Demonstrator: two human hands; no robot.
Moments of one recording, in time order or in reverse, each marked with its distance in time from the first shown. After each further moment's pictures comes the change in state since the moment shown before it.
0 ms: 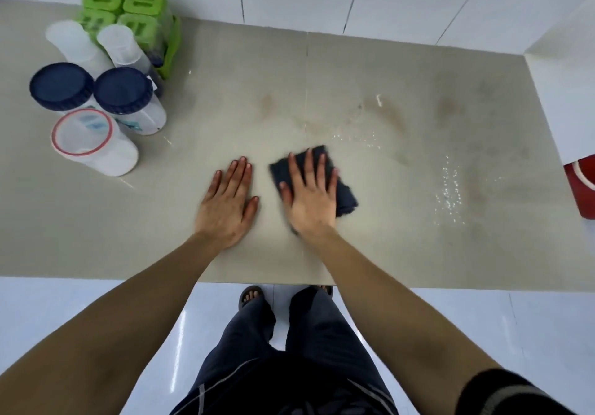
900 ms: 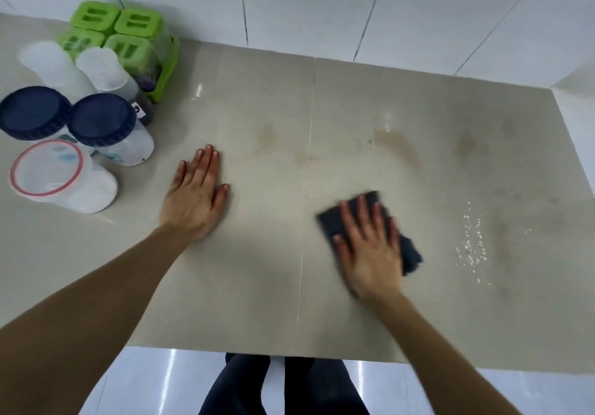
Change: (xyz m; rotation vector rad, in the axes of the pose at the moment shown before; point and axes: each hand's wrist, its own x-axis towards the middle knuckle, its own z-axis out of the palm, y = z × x) left_hand 0.079 -0.054 -0.008 -0.017 0.060 -0.125; right_hand -0.004 0.106 -0.013 -0.048 0.099 -0.072
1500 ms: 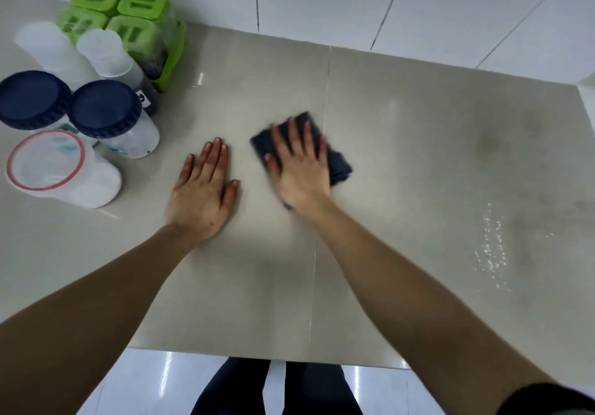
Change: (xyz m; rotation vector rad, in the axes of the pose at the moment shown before) left_hand 0.003 -0.005 0.004 0.028 0.003 0.004; right_hand 0.152 -0.123 0.016 0.019 -0.037 -0.119
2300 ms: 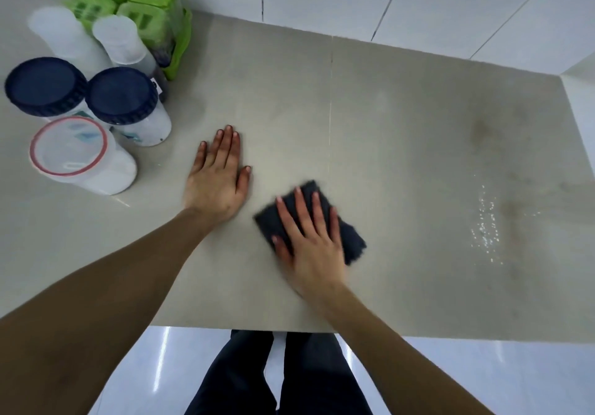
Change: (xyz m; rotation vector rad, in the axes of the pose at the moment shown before) left_hand 0.001 0.002 -0.004 -0.035 -0.016 0.007; right_hand -0.162 -0.030 0.009 -0.009 -0.037 -0.006
